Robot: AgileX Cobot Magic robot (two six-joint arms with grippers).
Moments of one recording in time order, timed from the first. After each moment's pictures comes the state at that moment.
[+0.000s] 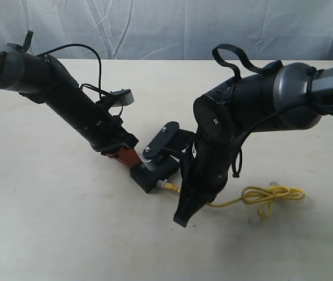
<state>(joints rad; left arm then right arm) -0.32 2.18 -1.32 -0.87 0.97 0.92 0.76 1.86 -1.06 0.04 0.73 -0.37</state>
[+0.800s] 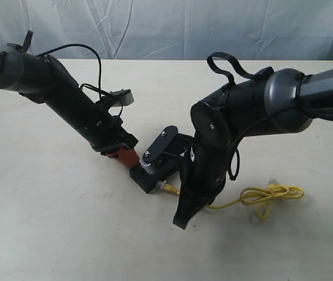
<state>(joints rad) -0.32 2.18 -1.32 -0.87 0.97 0.92 0.76 1.90 -1.06 0.03 0.70 -0.37</state>
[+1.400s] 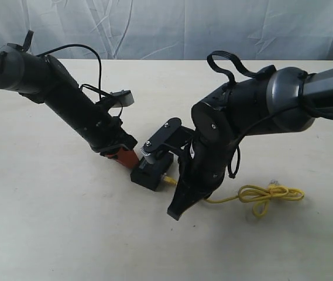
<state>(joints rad) -0.32 2.18 -1.32 -0.86 0.98 0.93 0.76 1.89 -1.06 -0.02 0.66 -0.23</state>
